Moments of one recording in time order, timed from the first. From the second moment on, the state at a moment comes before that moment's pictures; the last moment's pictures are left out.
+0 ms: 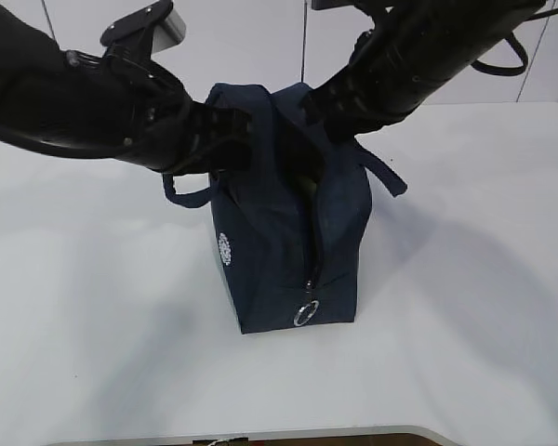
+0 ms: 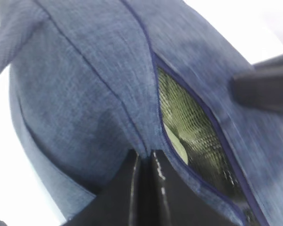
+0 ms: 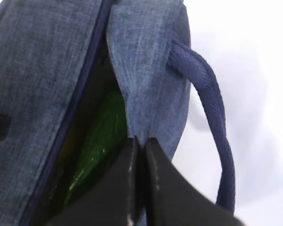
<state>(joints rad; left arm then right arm) -0.57 1.65 -1.09 -0.96 0.29 0.55 0.47 1.72 -1.46 0.08 0.72 -0.12</state>
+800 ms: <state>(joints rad) -0.57 1.65 -1.09 -0.93 0.23 0.55 0.46 1.72 -1.48 0.17 0.77 -0.18</state>
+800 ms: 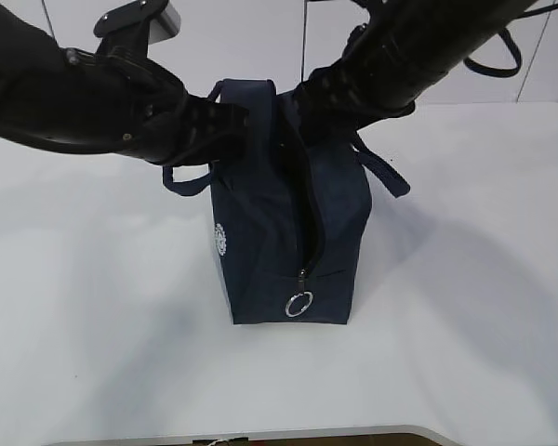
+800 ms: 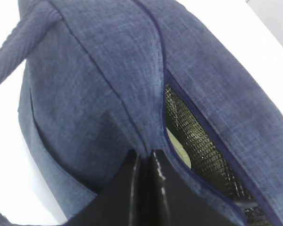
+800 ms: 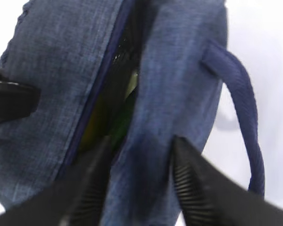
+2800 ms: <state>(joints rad) -0.57 1.65 -1.09 -0.93 0.24 0.56 0.46 1.18 -0.62 1.29 0.55 -1.58</state>
